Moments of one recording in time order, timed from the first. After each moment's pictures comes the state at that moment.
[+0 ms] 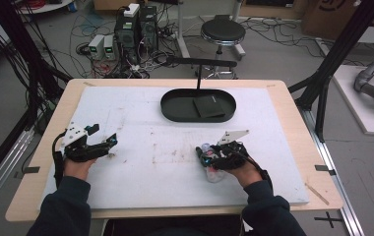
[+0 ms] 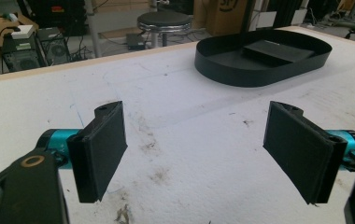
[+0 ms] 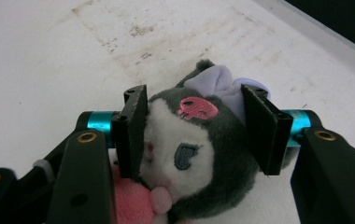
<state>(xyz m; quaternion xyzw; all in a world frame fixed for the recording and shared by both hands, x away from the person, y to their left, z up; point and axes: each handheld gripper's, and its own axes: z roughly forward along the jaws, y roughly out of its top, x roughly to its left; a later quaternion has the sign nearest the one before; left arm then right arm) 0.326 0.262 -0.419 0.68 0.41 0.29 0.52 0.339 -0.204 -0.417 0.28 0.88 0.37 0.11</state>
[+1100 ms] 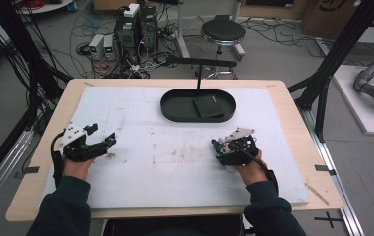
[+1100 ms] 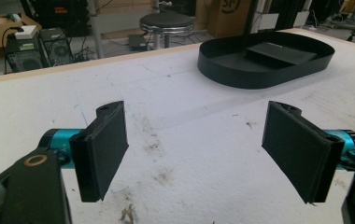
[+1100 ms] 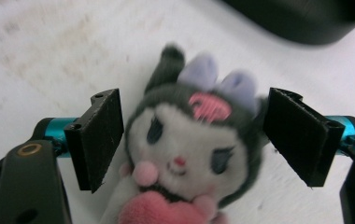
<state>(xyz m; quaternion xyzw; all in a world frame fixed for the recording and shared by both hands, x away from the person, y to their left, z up) 0.326 0.265 -0.418 0.68 0.42 0.29 0.53 0.343 -0.221 -0.419 0.38 0.86 0.27 0.22</state>
